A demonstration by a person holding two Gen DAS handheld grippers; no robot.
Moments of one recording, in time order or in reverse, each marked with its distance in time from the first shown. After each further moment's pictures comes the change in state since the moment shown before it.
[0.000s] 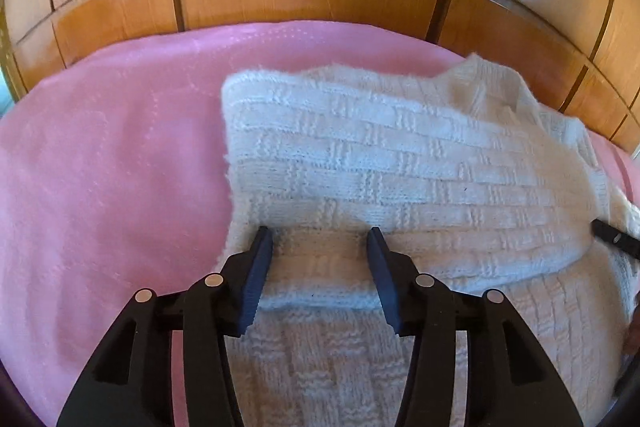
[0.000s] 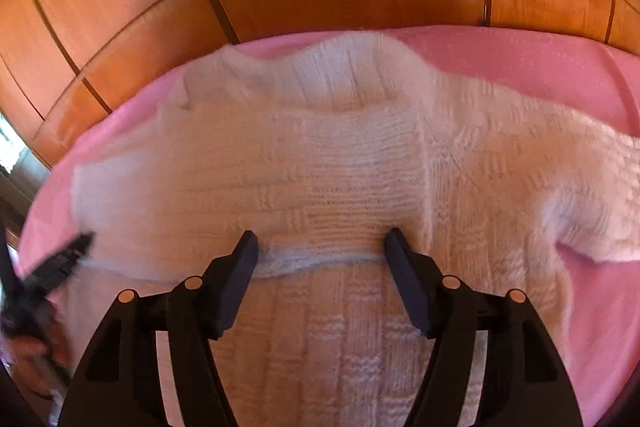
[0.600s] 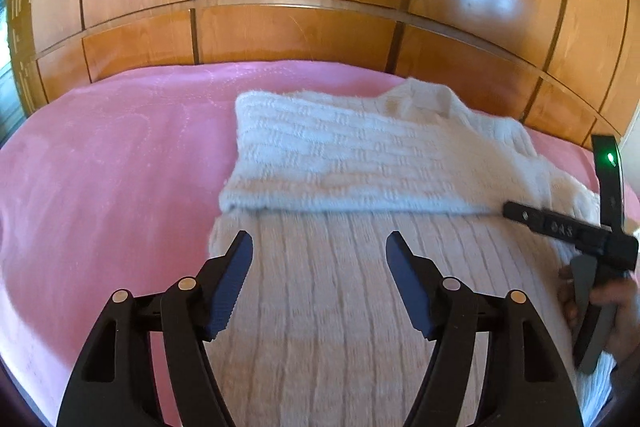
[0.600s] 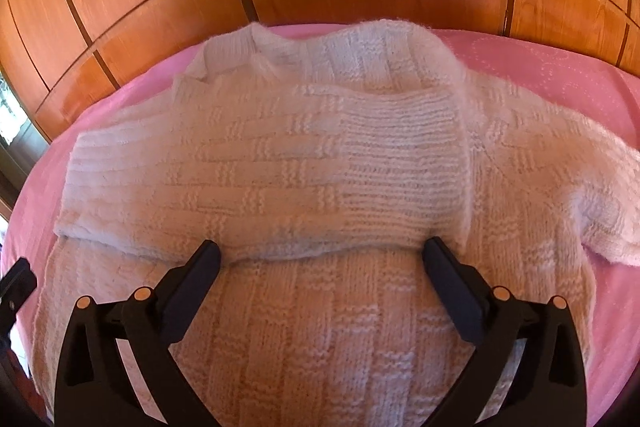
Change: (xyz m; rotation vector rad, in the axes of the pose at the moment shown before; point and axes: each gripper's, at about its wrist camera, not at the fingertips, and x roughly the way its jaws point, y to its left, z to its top) left arm -0.096 -0.023 -0.065 -0.010 -0.138 -0.031; right arm 0.008 0.021 -0.010 -0.070 0.028 -0.009
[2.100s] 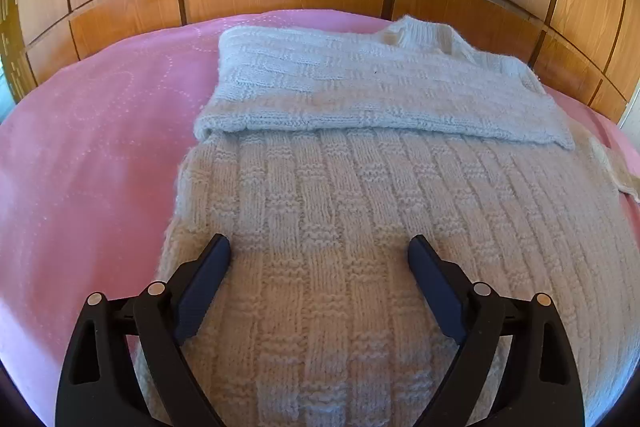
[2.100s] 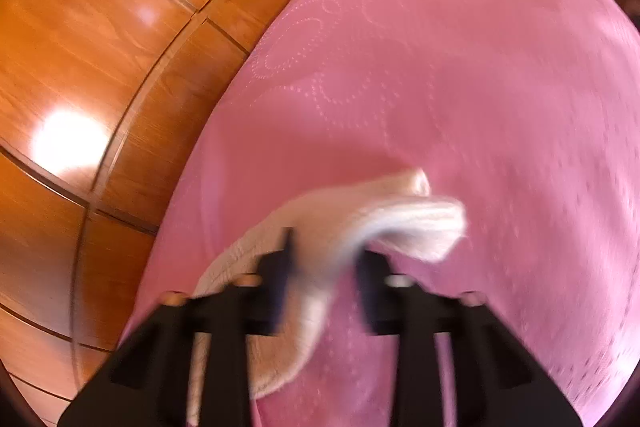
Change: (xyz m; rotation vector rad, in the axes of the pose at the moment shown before) left arm 0.030 -0.008 -0.038 0.048 0.101 0.014; right arm -0.158 -0.385 -0.050 1.022 -0.306 -0.243
